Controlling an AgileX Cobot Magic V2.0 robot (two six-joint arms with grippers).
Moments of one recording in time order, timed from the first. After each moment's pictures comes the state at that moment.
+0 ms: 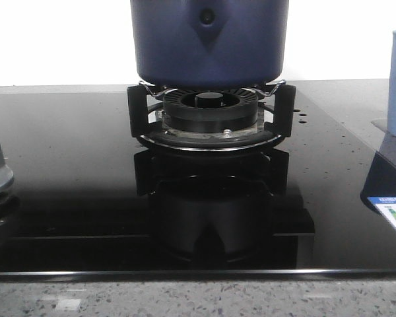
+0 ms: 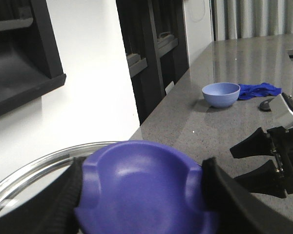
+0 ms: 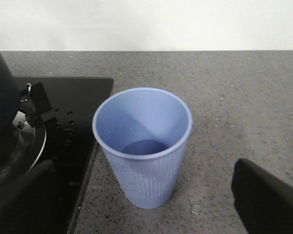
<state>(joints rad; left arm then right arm) -0.27 1.32 -1.41 -1.46 0.94 1.54 0.01 0.71 -0.53 0.05 0.20 -0.02</state>
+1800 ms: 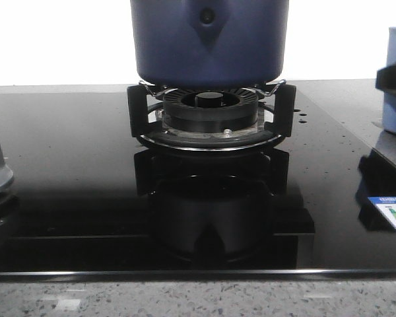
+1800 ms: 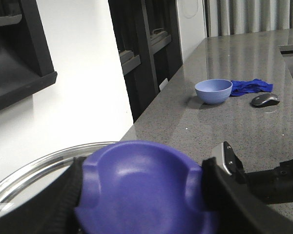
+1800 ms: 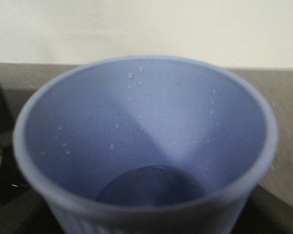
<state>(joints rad) -0.27 1.30 -1.41 -1.44 0.96 1.51 0.04 1.34 -0.35 0.00 -0.81 -0.02</state>
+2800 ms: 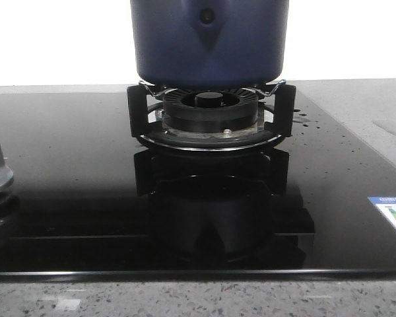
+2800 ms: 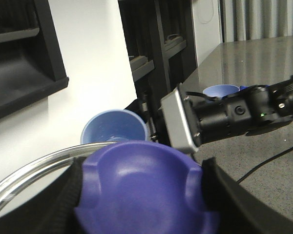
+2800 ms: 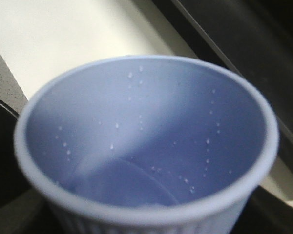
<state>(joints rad) -0.22 1.09 -1.28 -1.41 0.95 1.44 0.25 1.29 -1.07 -0.87 -0.24 -0.01</state>
